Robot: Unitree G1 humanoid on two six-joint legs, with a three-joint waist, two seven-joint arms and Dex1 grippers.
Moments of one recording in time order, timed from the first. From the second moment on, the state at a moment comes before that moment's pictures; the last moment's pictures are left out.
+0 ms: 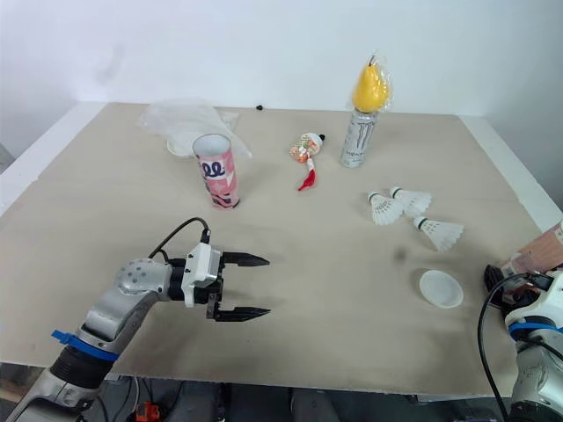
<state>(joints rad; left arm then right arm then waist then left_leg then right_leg) -0.31 0.44 -0.27 -0.11 -0.34 0.09 -1.17 -0.07 -0.59 -0.70 0.45 0.43 0.13 0.39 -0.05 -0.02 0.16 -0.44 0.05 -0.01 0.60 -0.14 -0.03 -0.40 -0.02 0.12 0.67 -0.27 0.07</state>
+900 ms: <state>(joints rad) -0.34 0.41 -0.27 -0.07 -0.33 0.09 -1.15 0.53 -0.49 -0.75 -0.28 0.56 0.30 0.46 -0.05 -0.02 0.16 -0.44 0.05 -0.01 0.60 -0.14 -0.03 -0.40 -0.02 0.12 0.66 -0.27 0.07</state>
